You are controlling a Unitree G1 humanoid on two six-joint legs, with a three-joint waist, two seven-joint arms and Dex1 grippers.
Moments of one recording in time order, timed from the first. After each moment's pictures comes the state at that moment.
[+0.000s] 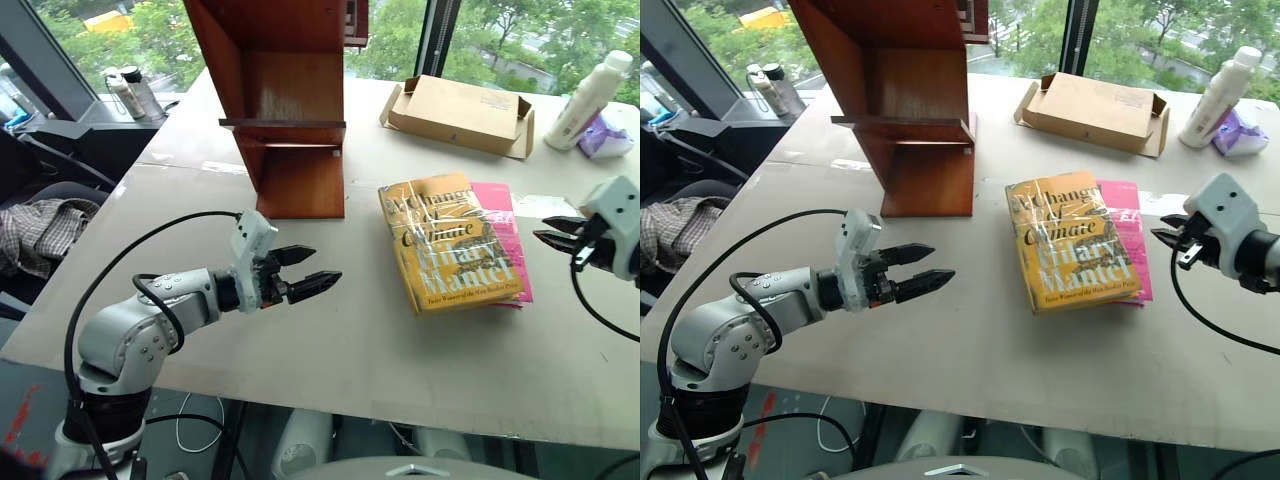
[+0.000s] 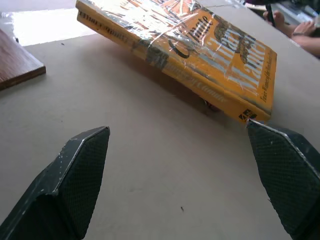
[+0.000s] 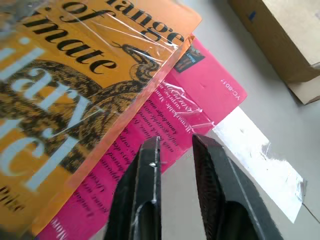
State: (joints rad) left arm -0.32 0.63 0.13 -0.35 -0.96 1.08 -0.62; right arm 0.01 -0.93 -0.56 -0.44 0.42 0.68 0.96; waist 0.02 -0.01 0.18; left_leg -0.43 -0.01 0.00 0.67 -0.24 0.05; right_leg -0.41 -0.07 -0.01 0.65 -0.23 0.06
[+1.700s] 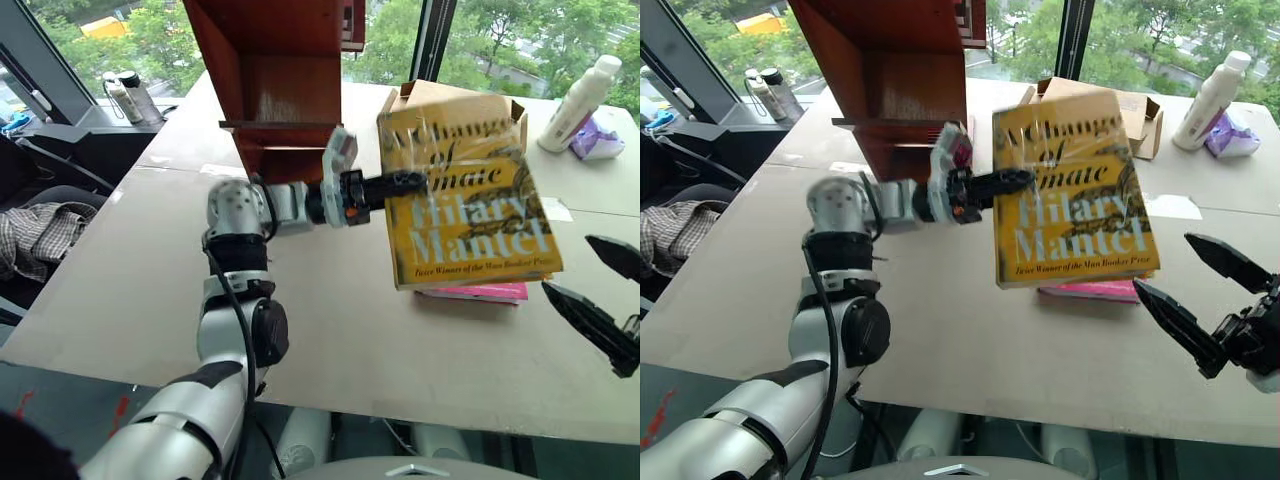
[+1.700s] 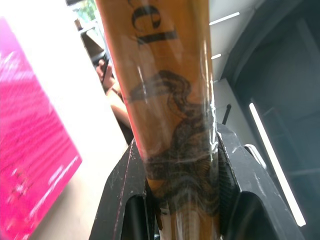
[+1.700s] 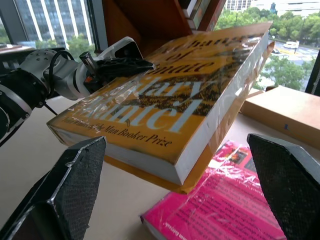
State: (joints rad) left arm -1.12 0.13 0.48 0.38 -0.99 1.58 -0.51; right arm 0.42 -0.65 -0.82 -0.82 1.18 0.47 0.66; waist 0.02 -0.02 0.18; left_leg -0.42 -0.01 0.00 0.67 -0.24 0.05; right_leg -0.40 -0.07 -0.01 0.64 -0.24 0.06
